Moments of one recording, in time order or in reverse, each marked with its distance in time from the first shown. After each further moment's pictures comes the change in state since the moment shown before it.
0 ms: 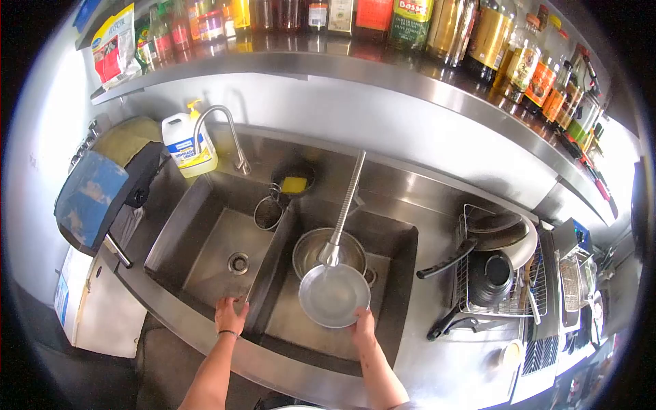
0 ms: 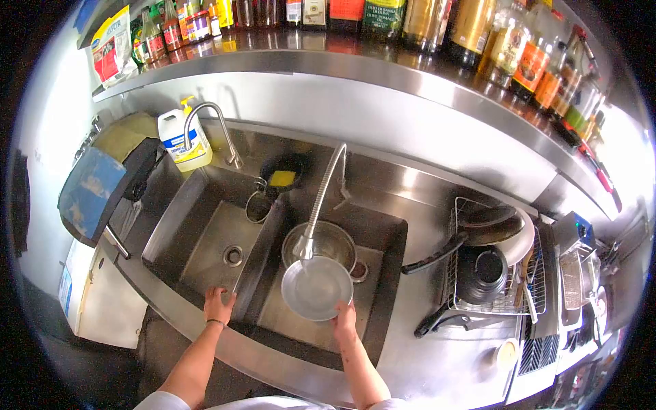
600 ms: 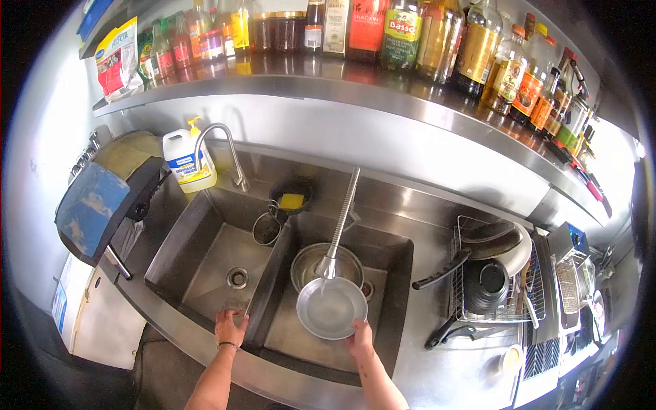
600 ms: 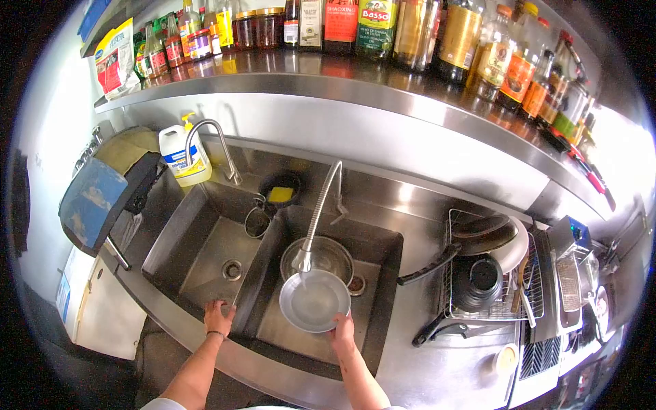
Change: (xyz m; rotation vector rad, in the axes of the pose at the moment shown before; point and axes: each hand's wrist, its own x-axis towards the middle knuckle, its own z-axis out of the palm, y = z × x) left_hand 0.001 0.001 -0.002 -0.015 -0.001 0.001; right_hand -0.010 -0.007 0.009 0.096 0.044 -0.016
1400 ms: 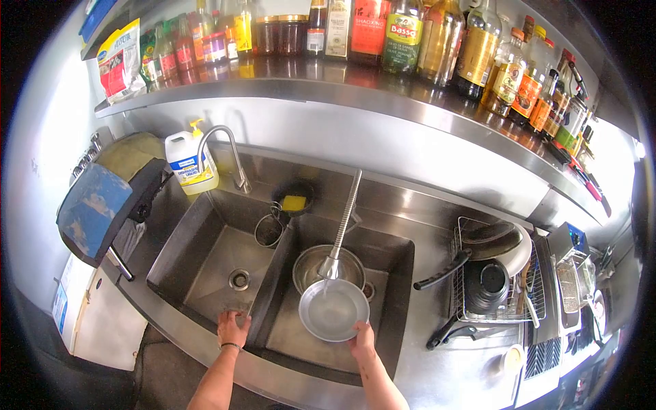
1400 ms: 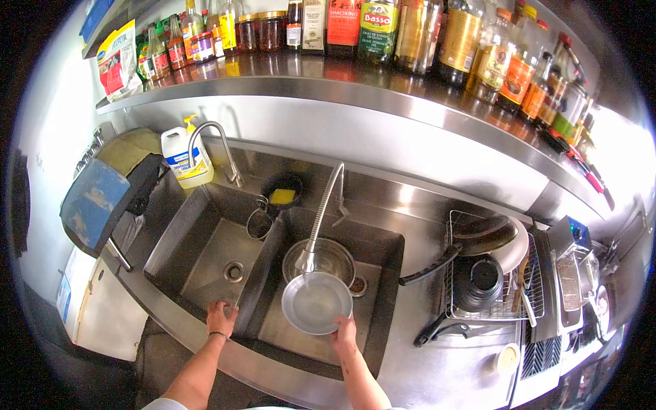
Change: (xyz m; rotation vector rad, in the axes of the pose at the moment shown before) left_hand 0.000 0.001 -0.001 -0.015 0.030 0.025; right_hand -0.001 0.006 -0.005 0.023 -0.020 -0.019
